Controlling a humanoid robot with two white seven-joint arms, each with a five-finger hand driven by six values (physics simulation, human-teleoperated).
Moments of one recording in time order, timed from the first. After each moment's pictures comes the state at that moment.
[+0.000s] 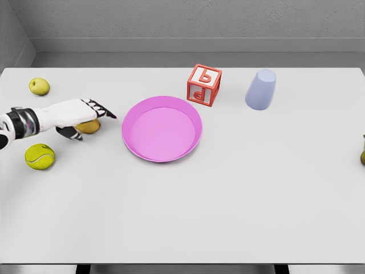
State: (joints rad) left arm -0.60 0.68 -0.54 -1.20 -0.61 -0.60 -0.48; right arm -0.04 0.00 -0.28 0.13 0.31 -0.12 -0.20
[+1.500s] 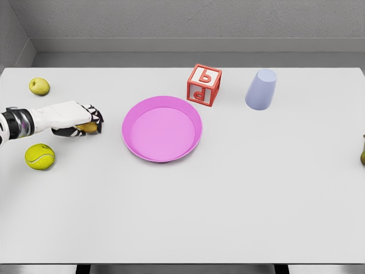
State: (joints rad) left arm -0.61 0.71 -0.55 -1.20 -0.60 -0.61 -0.51; right arm -0.04 0.00 -0.28 0.13 0.31 -0.12 -0.20
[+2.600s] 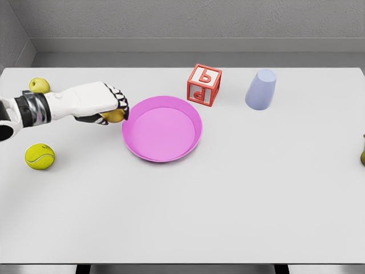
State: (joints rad) left arm -0.62 0.68 -0.51 -1.46 -0.57 -0.61 -0.54; right arm -0.04 0.00 -0.28 0.13 0.31 -0.12 -0.20
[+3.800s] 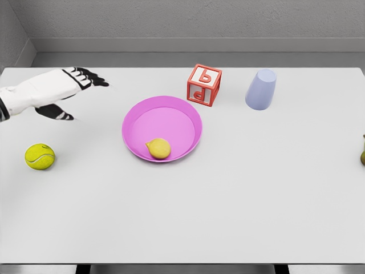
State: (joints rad) left arm -0.49 0.71 -0.23 -1.46 -0.48 -0.61 -0.58; right arm -0.04 0.00 -0.28 0.13 0.31 -0.12 -0.20
